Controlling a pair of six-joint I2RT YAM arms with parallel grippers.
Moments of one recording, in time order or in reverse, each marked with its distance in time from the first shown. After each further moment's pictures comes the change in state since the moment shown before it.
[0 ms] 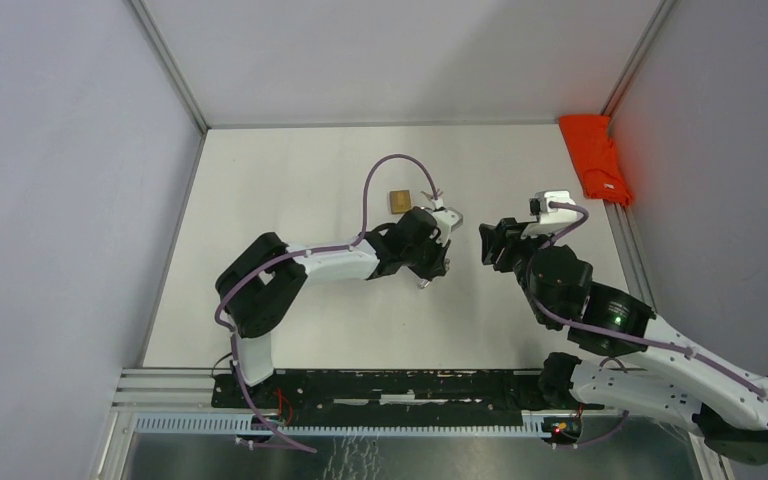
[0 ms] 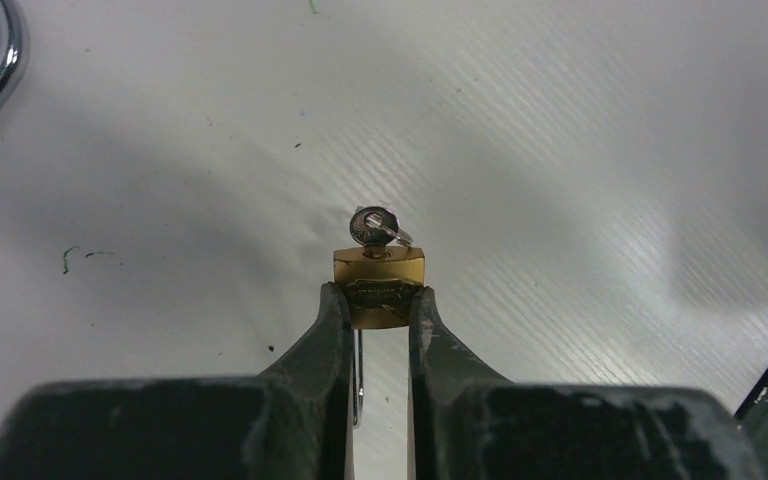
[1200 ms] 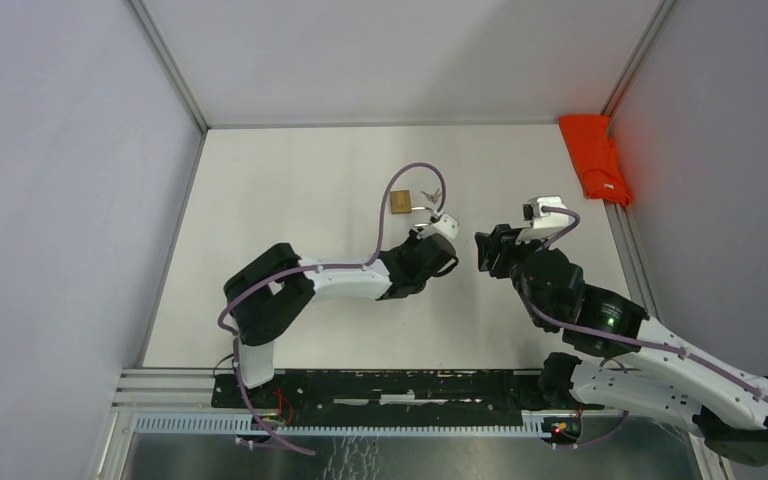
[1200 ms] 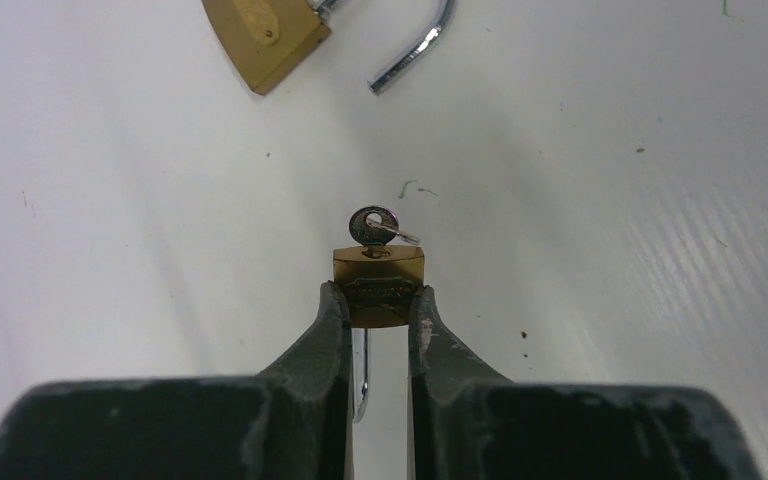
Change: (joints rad) left arm -0.129 -0.006 -0.018 -0.046 -0.835 0.096; right arm -0.003 -0.002 -0.047 -0.013 -0.031 0.049
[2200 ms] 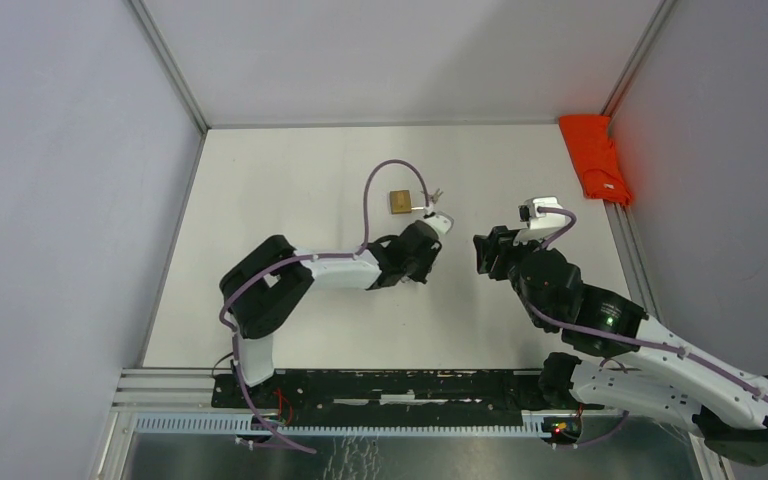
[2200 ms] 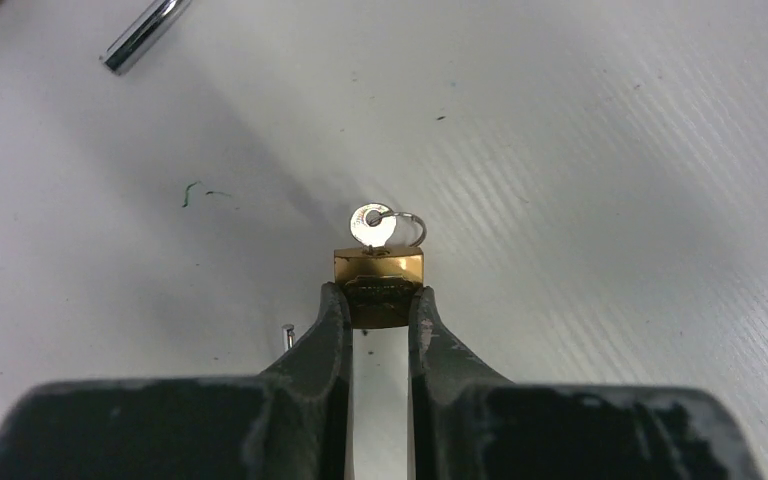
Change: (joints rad) left arm 0.067 0.029 -0.039 0.088 0.470 -0.111; right arm 0.000 0.002 -0.006 -0.024 -0.021 0.000
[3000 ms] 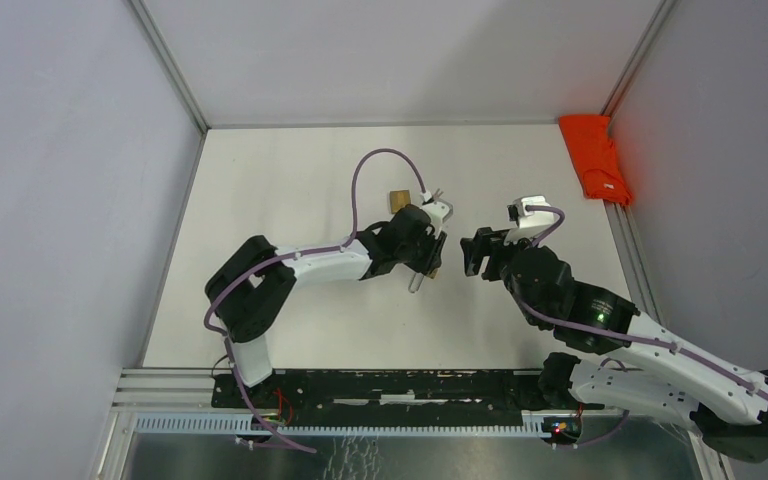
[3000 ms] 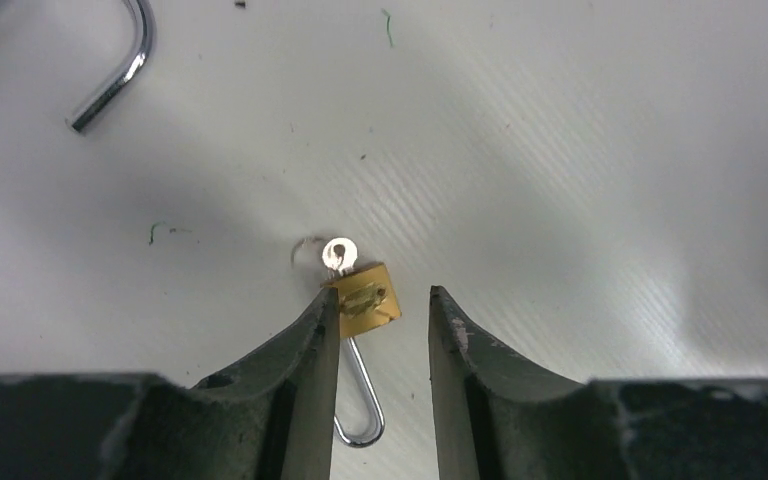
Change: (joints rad) left arm 0.074 -0.080 0.014 -0.026 0.249 -0.044; right arm 0.000 0.039 0.000 0.013 -0.043 0.000
